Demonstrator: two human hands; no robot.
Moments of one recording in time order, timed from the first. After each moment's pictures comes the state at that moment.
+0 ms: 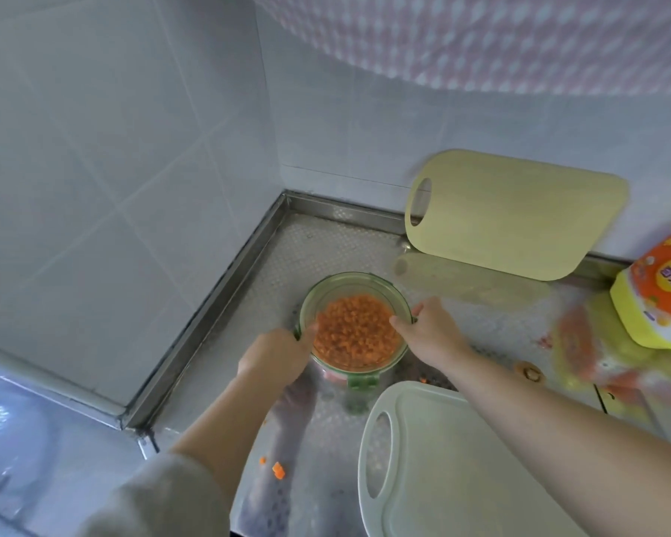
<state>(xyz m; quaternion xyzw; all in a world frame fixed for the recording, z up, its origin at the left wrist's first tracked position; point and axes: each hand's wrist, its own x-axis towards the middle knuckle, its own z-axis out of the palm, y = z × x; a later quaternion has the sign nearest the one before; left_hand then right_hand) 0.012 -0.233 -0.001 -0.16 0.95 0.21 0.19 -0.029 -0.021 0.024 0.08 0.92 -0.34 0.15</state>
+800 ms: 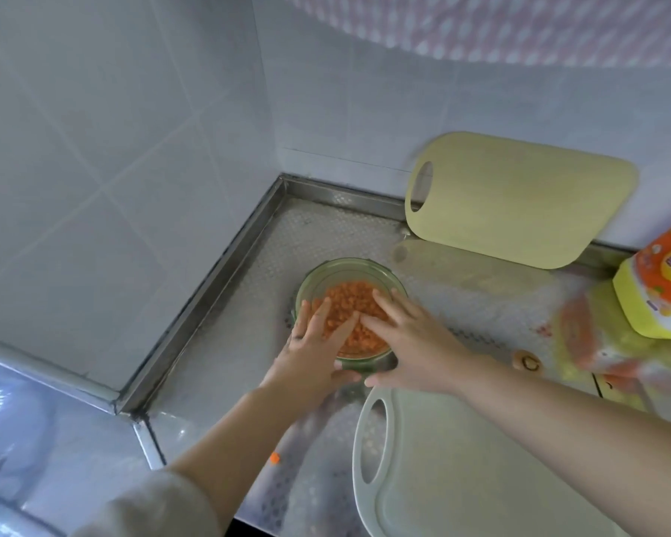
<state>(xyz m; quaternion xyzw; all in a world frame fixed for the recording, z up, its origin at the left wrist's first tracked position) 0.041 -0.194 0.008 0.08 0.97 0.16 0.16 -0.005 -0.013 0.027 -0.32 0.93 -0.03 0.16</state>
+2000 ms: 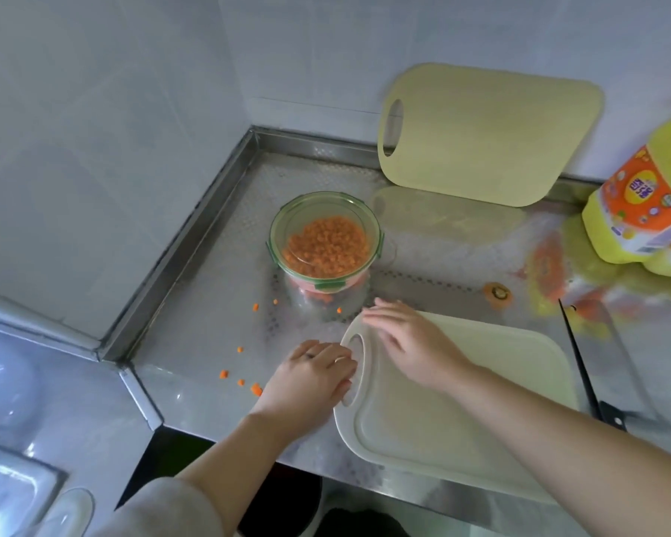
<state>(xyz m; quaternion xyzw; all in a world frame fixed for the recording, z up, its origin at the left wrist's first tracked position) 0.124 -0.170 -0.069 0.28 0.95 0.14 -0.07 0.066 0.029 -0.040 -0.27 0.92 -0.28 0.08</state>
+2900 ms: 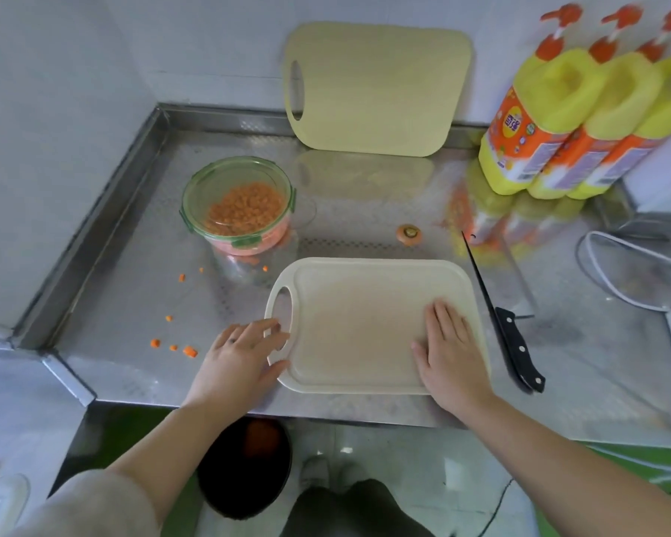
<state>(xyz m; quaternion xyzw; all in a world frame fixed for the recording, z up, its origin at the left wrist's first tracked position) 0.172 -0.159 -0.062 0.21 0.97 0.07 0.00 0.198 0.146 -0.074 0.03 0.99 -0.12 0.08</state>
